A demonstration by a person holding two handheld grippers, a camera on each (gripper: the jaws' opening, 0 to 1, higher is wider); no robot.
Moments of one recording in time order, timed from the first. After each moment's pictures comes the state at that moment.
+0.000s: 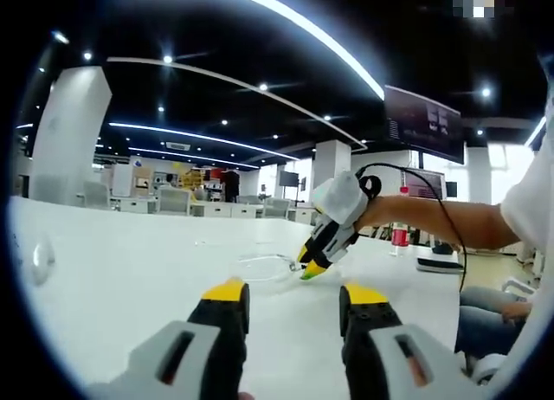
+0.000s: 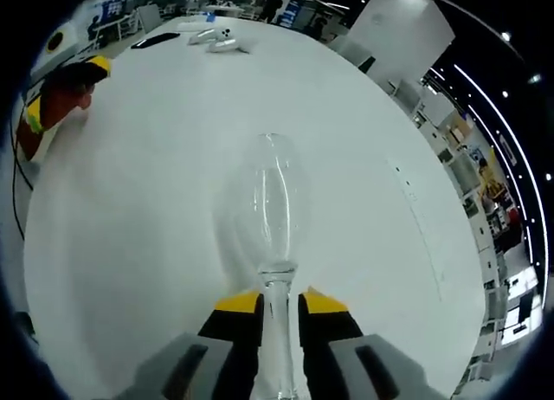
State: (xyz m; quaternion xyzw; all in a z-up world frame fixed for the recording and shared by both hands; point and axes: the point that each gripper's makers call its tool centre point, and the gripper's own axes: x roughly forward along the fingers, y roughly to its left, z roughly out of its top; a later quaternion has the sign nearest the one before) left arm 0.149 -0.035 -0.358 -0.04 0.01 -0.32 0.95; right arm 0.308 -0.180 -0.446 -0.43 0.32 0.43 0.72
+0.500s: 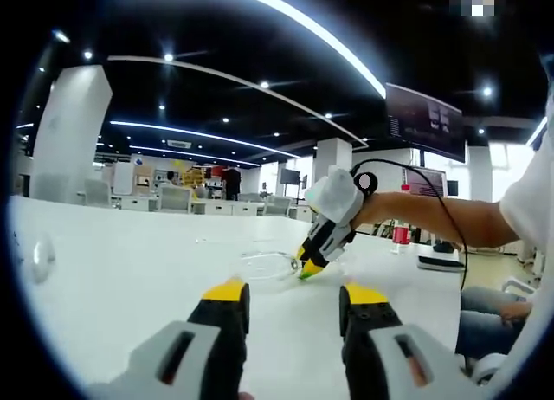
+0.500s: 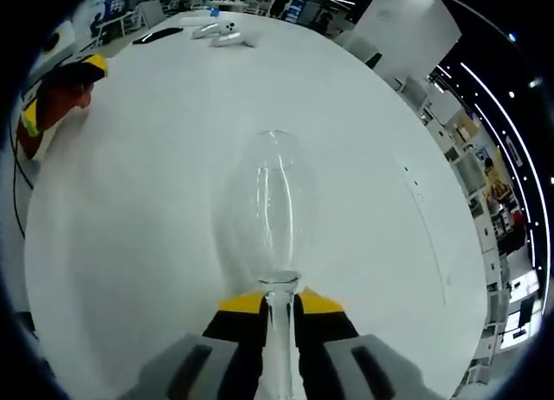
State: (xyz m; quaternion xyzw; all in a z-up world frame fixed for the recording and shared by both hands) left arm 0.149 -0.037 -0.361 -0.04 0.01 -0.32 0.95; right arm 0.305 -0.176 -0.453 -0.44 0.33 0.44 0.71
